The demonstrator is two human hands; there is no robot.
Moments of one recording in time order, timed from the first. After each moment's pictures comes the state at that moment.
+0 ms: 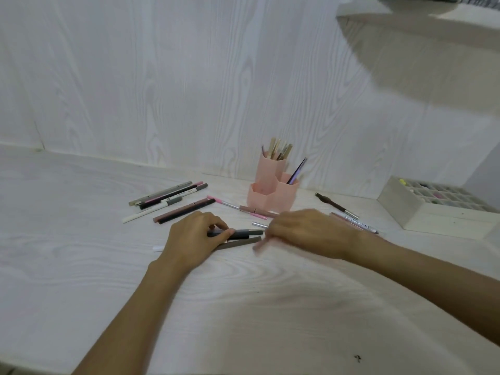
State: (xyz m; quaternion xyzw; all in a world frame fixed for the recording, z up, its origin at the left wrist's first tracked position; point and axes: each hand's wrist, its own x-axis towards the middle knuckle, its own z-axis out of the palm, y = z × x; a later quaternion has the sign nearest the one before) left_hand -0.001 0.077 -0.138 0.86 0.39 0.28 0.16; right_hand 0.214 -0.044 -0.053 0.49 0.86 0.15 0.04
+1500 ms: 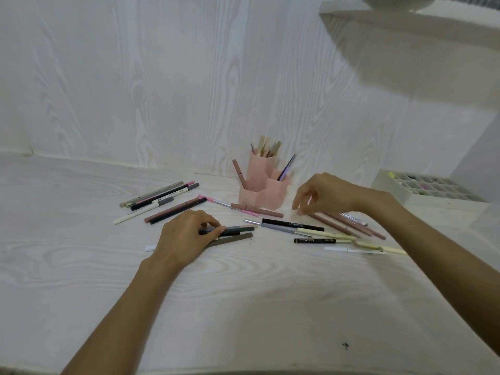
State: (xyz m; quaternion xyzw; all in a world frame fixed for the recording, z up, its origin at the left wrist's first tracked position) left_hand 0.001 0.080 -0.139 0.86 0.38 0.29 0.17; right_hand 0.259 -0.041 0.003 0.72 0.68 -0.12 -0.04
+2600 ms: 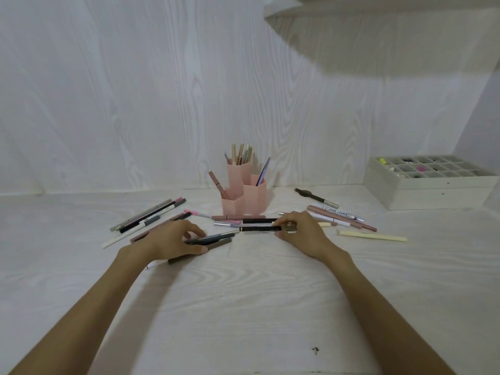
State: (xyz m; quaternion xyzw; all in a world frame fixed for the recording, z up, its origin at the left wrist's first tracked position) left_hand 0.018 0.090 -0.096 0.90 0.39 0.02 0.17; right_hand 0.292 -0.057 -0.124 0.71 0.59 -0.11 -0.37
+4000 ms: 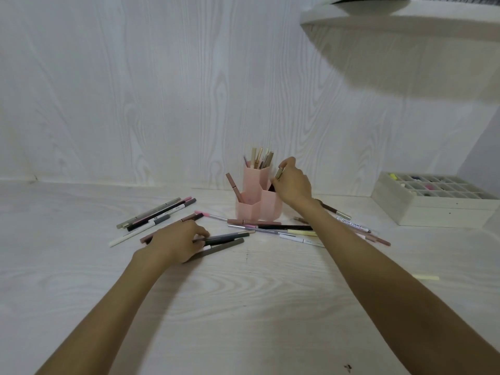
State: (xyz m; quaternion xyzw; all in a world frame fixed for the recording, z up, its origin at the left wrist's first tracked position) left_hand 0.006 0.099 -0.098 0.91 0.40 0.04 0.08; right_hand 0.261 0.054 -0.049 0.80 0.50 0.06 -0.34
